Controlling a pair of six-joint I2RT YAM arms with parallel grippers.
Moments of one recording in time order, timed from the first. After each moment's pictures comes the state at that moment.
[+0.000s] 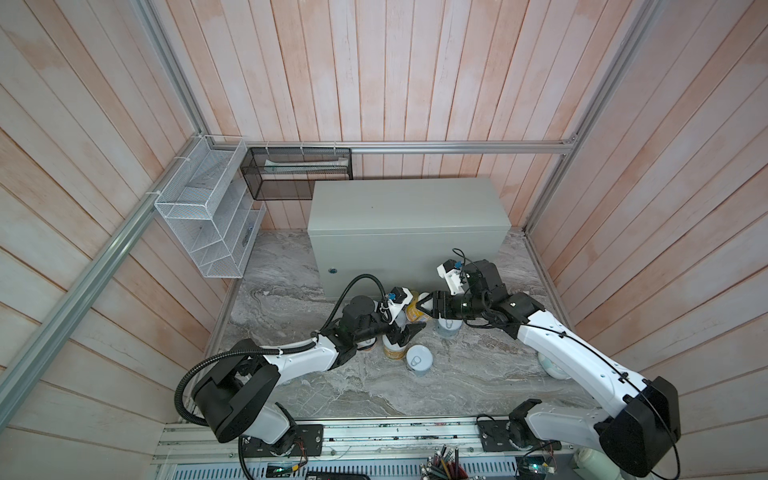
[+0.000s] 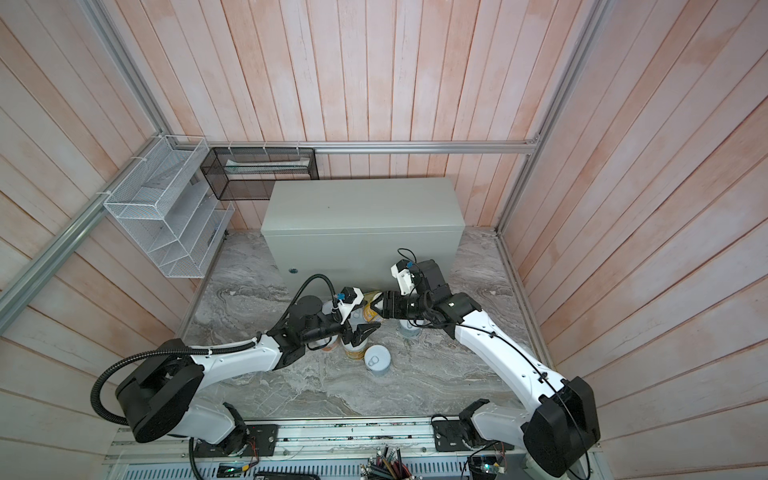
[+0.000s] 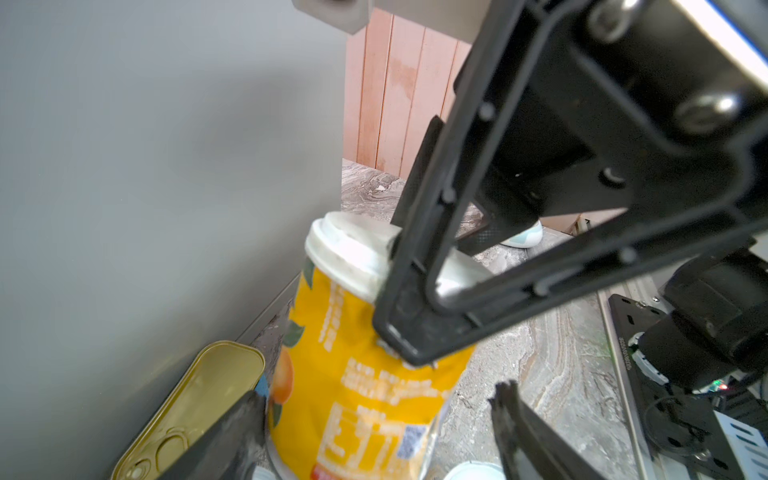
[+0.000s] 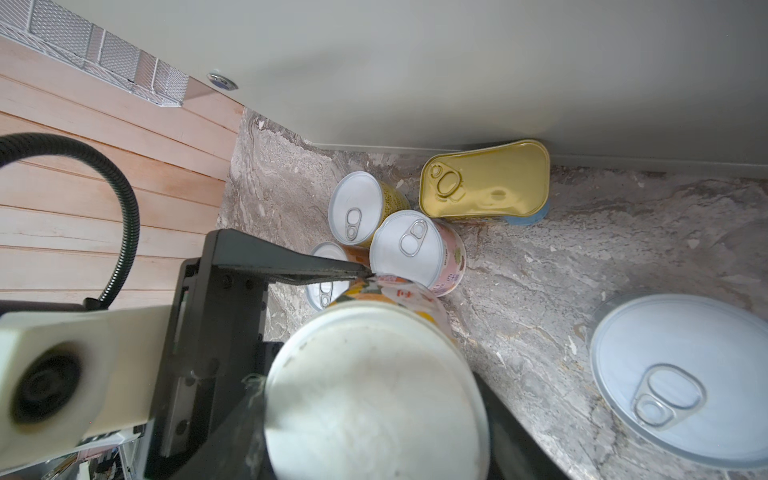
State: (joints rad) left arm -0.77 1.49 0.67 0.59 0.39 0.00; right arm 0.56 1.23 1.00 -0.52 -0.42 0.56
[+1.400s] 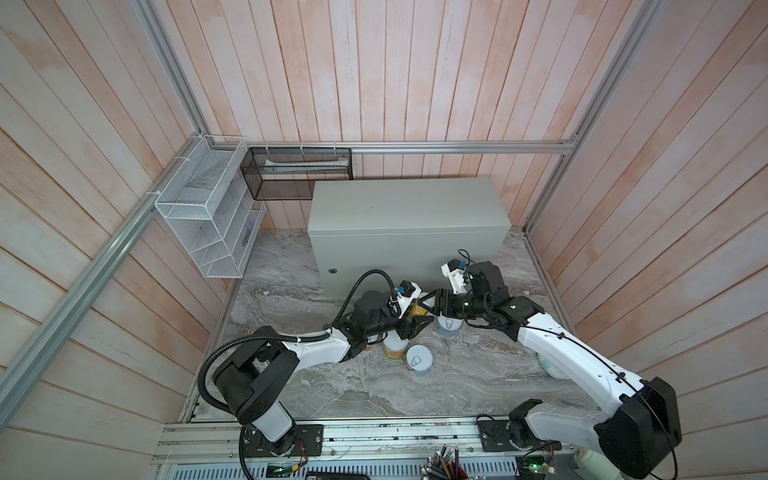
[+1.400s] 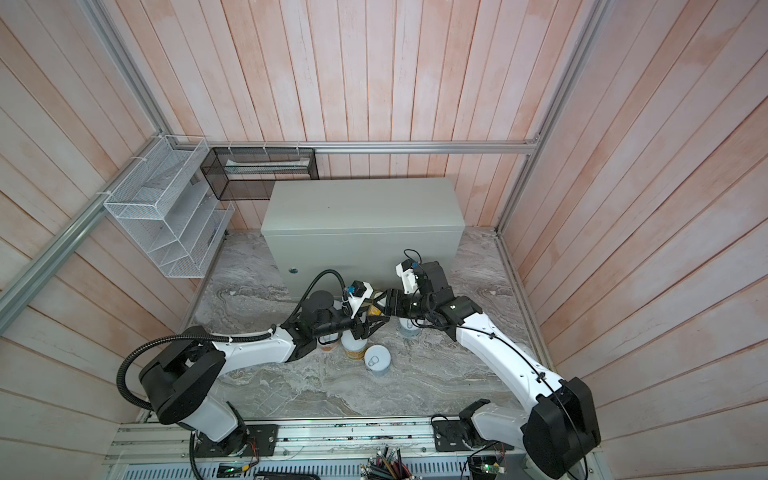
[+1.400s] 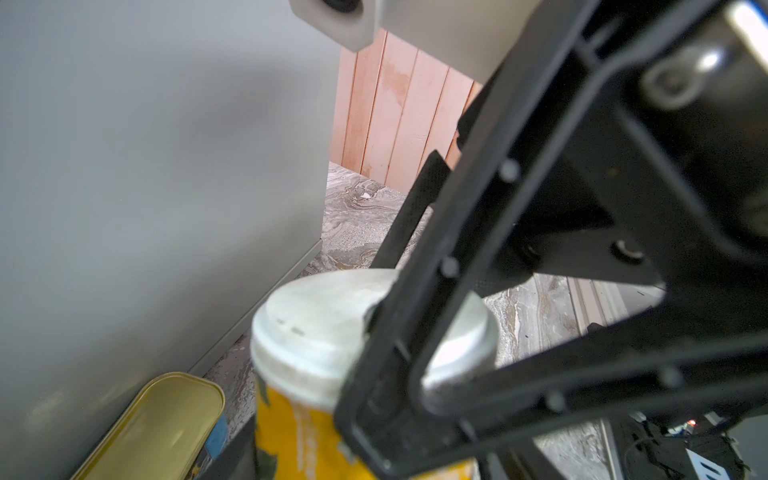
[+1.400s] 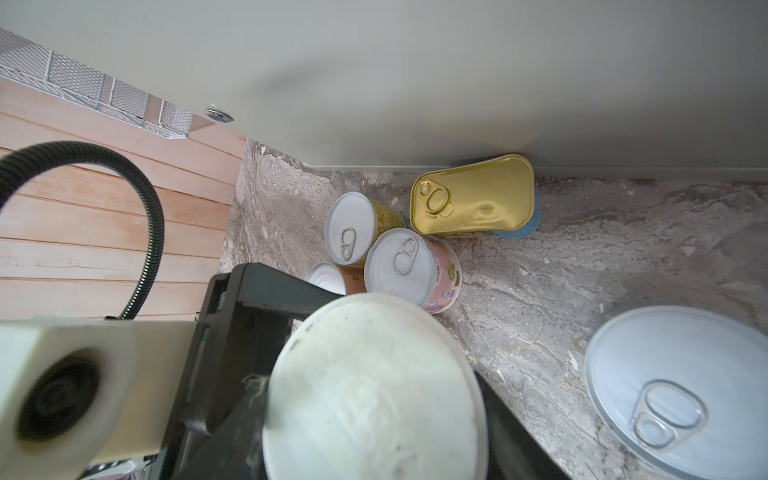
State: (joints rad) left arm -0.78 1.62 0.76 0.63 0.41 -0.10; right arm 0.53 1.22 0.95 -0.42 -0.43 0.61
